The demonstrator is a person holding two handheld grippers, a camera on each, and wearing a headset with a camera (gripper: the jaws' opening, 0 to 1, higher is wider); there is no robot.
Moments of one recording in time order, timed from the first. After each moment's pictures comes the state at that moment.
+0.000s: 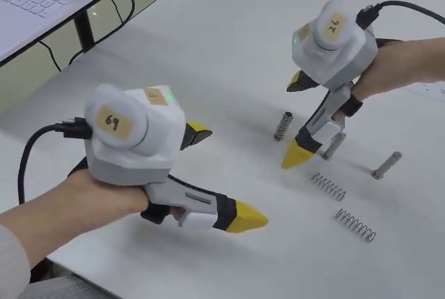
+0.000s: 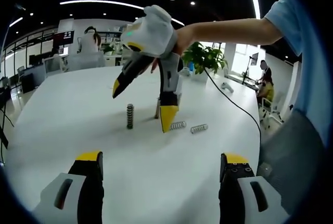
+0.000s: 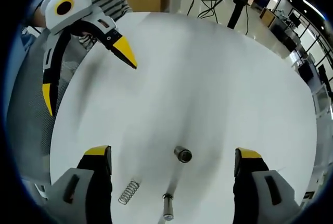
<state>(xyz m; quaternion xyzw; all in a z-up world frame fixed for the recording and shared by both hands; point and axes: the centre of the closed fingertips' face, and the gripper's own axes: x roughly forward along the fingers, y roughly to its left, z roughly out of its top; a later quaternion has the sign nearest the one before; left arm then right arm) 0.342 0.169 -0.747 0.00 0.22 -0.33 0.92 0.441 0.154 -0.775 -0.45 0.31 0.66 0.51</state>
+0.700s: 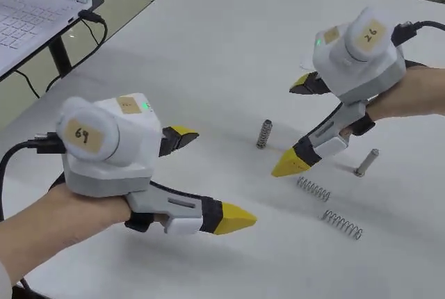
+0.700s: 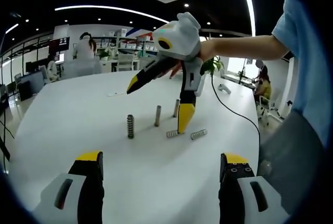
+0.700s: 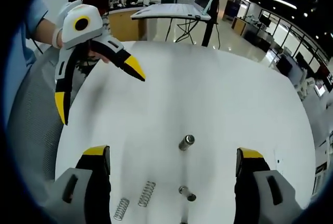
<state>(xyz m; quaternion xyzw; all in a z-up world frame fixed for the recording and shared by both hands) 0.349 0.167 -0.731 0.02 0.21 -0.35 0.92 0.435 0.127 -0.743 -0.35 0.28 0.64 0.62</state>
